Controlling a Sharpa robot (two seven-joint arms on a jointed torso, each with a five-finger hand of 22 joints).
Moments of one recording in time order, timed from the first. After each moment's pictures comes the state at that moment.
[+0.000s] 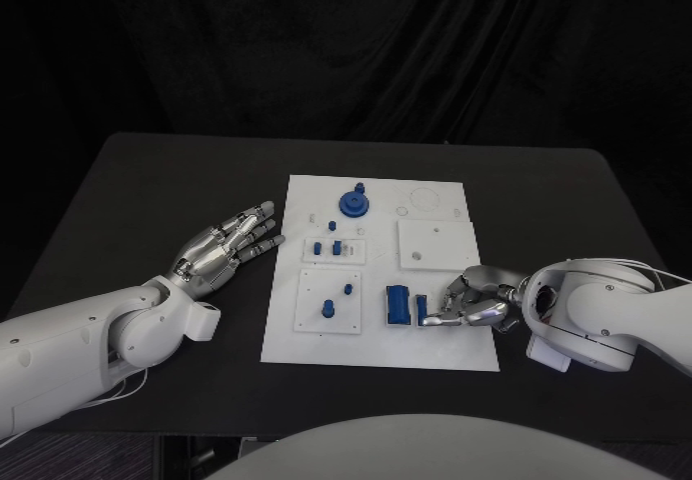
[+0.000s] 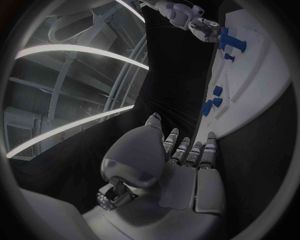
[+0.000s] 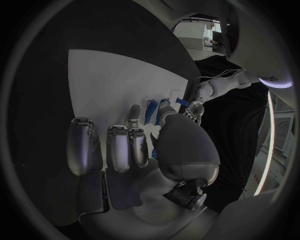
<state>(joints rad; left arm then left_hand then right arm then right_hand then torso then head) 1.07 -0.90 -0.21 1.40 -0.07 0.18 0.66 1.36 0.27 -0.26 0.22 0.36 0.34 0.01 0.04 0.06 0.07 0.11 0.13 0.03 0.03 0.18 0.02 0.01 0.16 0.12 0.28 0.08 0.22 1.19 -1.21 -0.25 1.98 -1.01 -0.15 -0.46 1.07 -0.10 0.03 0.27 0.05 0.78 0.03 0.77 0.90 1.47 -0.04 1.57 1.31 1.47 -0.09 1.51 1.31 0.03 1.46 0.02 1.37 1.31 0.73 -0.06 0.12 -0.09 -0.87</state>
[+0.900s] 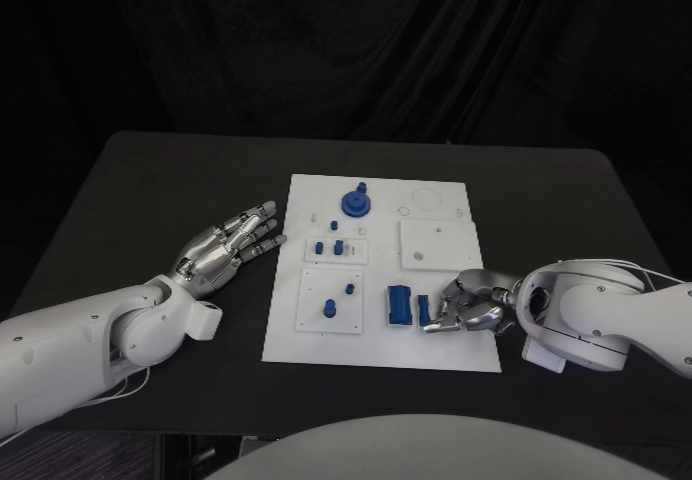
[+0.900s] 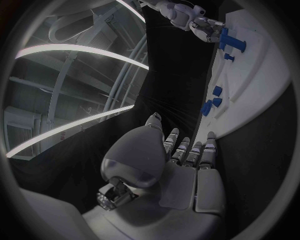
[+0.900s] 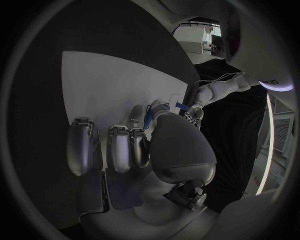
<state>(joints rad) 1.07 -0.90 -0.21 1.40 -0.07 0.18 0.66 1.36 0.28 -0.25 0.22 0.37 0.34 0.01 0.04 0.06 0.07 0.11 0.13 0.03 0.03 0.18 0.02 0.01 0.16 0.12 0.28 0.08 0.22 1.18 -1.18 -0.25 1.96 -1.01 -0.13 -0.46 1.17 -0.03 0.04 0.25 0.06 0.80 0.01 0.82 0.93 1.47 -0.04 1.57 1.31 1.47 -0.10 1.51 1.31 0.03 1.47 0.01 1.37 1.31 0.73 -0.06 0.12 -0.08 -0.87</state>
